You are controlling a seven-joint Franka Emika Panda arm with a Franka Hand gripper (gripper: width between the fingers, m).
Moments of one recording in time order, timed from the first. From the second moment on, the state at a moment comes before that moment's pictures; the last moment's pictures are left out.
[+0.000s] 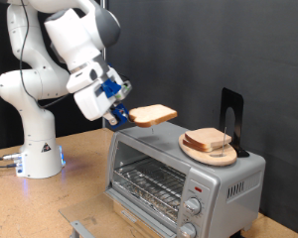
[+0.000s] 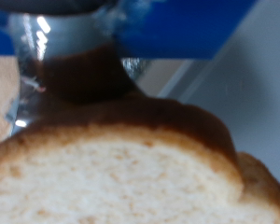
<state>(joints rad) -0.03 -0.49 0.00 -2.65 0.63 2.39 -0.30</state>
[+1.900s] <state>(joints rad) -0.08 -0.20 -0.11 -2.73 0.71 2.62 -0.64</state>
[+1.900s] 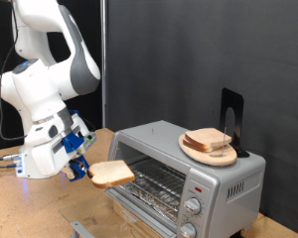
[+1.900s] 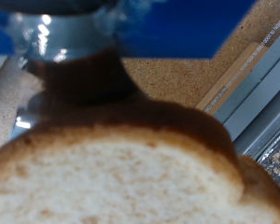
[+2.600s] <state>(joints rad) -0.08 -0.15 -0.11 -2.64 0.60 2.52 -0.71</state>
